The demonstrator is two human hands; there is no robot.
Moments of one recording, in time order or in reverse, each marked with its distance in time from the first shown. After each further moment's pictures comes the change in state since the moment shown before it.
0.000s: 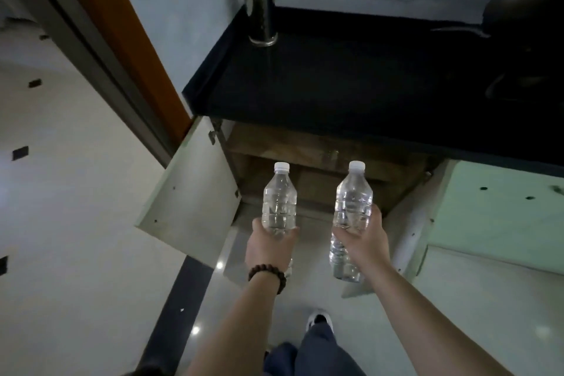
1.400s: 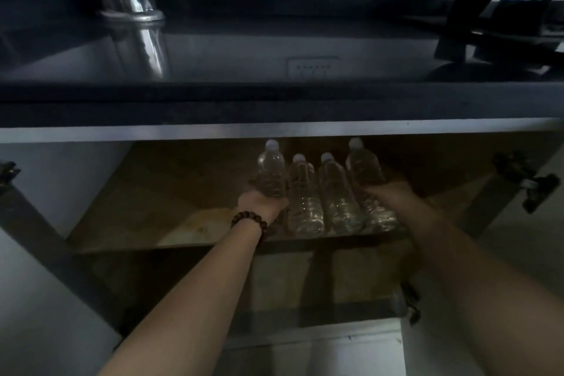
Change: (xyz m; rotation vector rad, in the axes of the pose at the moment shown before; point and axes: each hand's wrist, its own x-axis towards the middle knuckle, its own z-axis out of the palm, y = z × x) left_hand 0.441 0.082 0.290 0.088 -0.322 0.542; right_hand 0.455 0.157 0.068 0.147 0.281 0.049
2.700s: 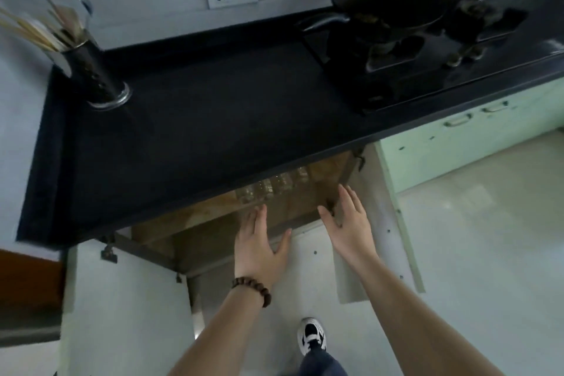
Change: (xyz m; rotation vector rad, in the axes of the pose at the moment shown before) left_hand -0.308 0.172 -0.144 0.347 -0.252 0.258; right_hand -0.335 -0.171 -0.119 -0.349 0.152 0.028
